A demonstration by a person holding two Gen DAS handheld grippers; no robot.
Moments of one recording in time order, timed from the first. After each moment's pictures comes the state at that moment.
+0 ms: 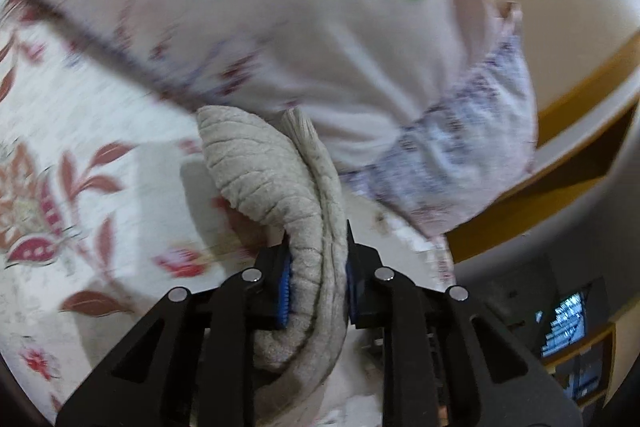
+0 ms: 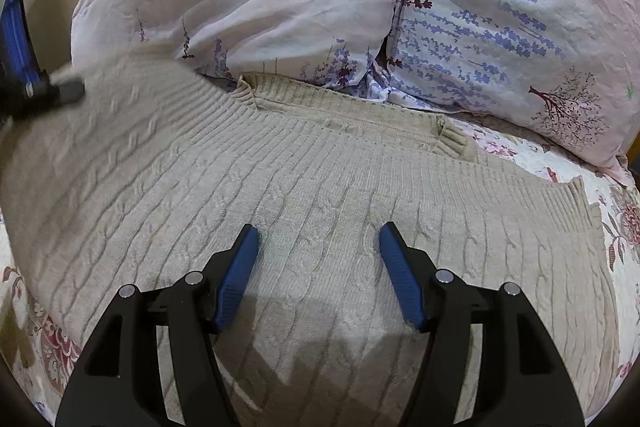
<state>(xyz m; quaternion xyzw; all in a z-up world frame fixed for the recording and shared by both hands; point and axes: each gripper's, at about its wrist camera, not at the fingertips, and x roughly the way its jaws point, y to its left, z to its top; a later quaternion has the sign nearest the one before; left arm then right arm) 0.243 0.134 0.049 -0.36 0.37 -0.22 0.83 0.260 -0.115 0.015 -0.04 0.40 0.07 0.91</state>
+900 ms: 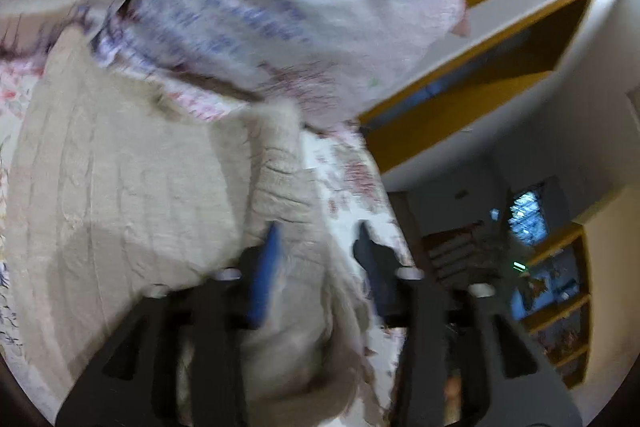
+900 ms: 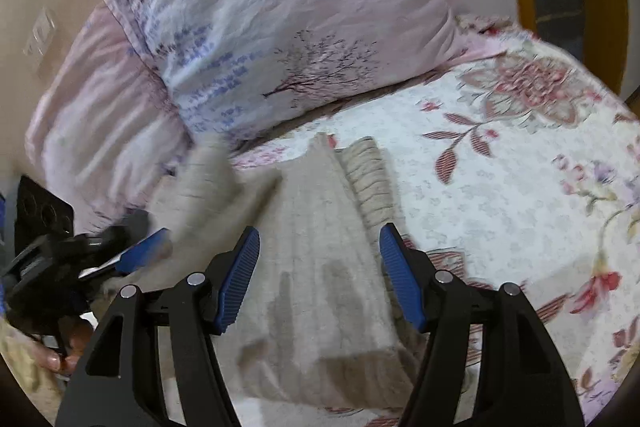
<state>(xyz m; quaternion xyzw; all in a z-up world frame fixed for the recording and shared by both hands) 0.265 -0.100 0.055 -0.29 0.42 -0.41 0.76 0.182 -0.355 0.039 0.24 0.35 0.00 0.90</state>
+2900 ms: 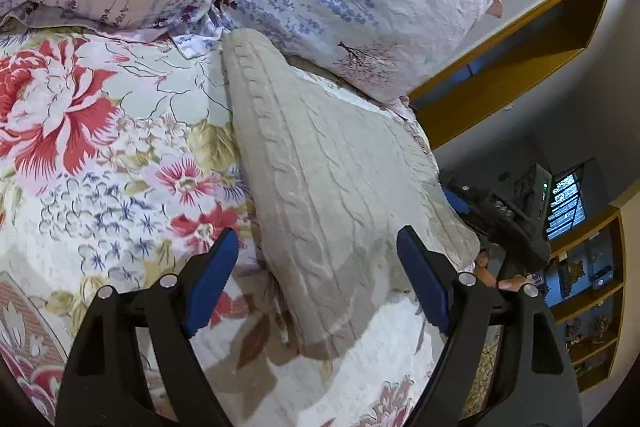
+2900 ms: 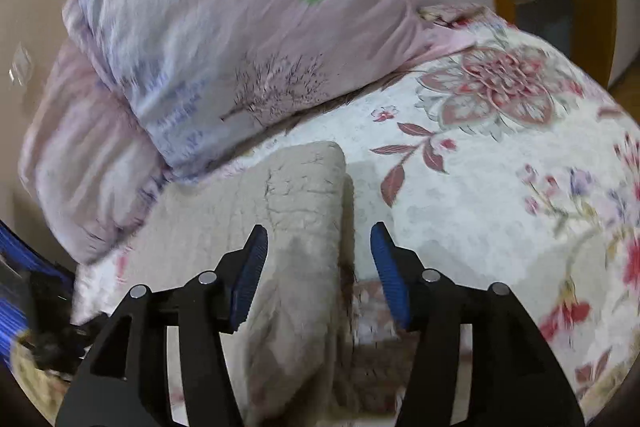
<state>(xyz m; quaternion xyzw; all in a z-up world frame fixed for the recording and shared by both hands) 0.226 -0.055 0.023 -0.23 0.46 -0.34 0.78 0.184 -0.408 0.041 0.28 0.36 -0.02 0.89</state>
